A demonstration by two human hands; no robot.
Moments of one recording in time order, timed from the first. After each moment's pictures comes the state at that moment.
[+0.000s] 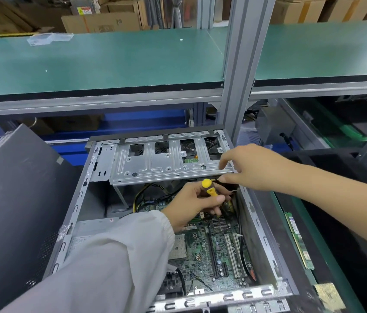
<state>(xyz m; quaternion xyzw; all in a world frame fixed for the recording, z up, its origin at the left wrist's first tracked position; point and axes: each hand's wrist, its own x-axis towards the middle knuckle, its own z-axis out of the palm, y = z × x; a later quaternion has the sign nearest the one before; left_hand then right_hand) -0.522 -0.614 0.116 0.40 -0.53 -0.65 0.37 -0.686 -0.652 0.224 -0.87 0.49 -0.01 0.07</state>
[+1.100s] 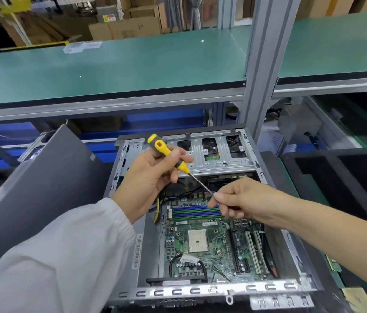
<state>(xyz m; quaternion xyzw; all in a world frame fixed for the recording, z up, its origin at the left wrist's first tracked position) -0.430 -0.581 0.204 0.44 -0.47 -0.56 0.52 -0.650 -0.607 0.177 -0.53 0.44 -0.13 0.71</state>
